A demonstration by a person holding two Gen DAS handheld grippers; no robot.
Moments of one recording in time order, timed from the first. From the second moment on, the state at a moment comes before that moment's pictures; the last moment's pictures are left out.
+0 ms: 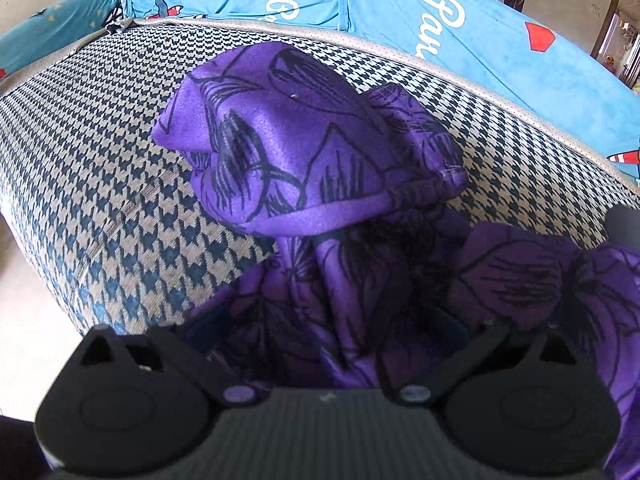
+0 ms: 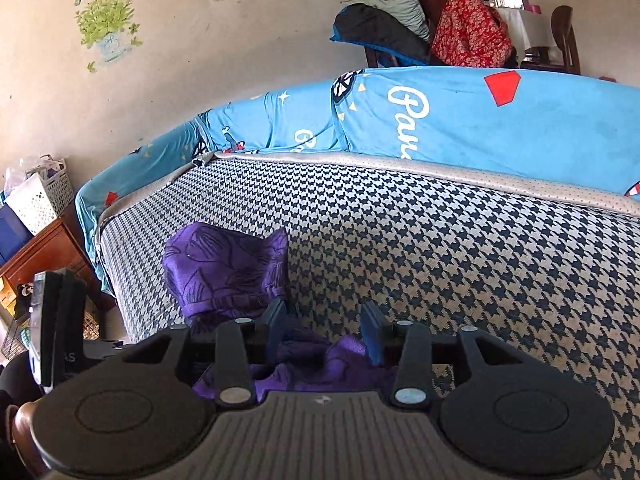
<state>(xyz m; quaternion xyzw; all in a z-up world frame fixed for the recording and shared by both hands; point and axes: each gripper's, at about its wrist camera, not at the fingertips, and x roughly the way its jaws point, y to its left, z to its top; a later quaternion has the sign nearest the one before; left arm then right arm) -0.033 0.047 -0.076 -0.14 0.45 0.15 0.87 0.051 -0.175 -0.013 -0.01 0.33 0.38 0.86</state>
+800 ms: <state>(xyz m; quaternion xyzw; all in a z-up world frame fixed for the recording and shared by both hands) -0.055 0.089 -0.059 -0.24 0.41 0.15 0.86 -0.042 -0.244 0.008 0.08 0.22 0.26 0.94</state>
